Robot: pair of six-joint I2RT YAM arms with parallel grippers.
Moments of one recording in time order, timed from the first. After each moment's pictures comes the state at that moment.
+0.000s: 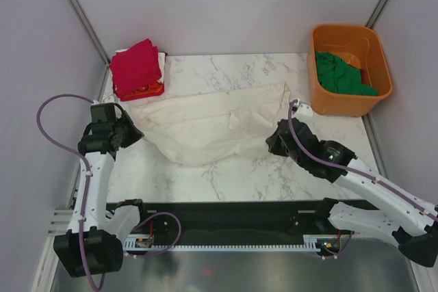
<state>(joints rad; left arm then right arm) 0.14 0.95 0.87 -0.74 0.13 -0.41 0.85 0.93 0.87 -0.69 0.38 0.90</state>
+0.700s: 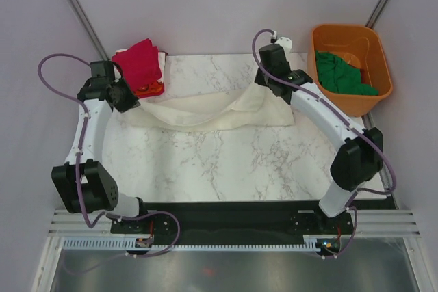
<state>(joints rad) 0.14 1.41 1.32 -0.77 0.10 -0.43 0.49 1.65 1.55 -0.48 0.40 0.55</state>
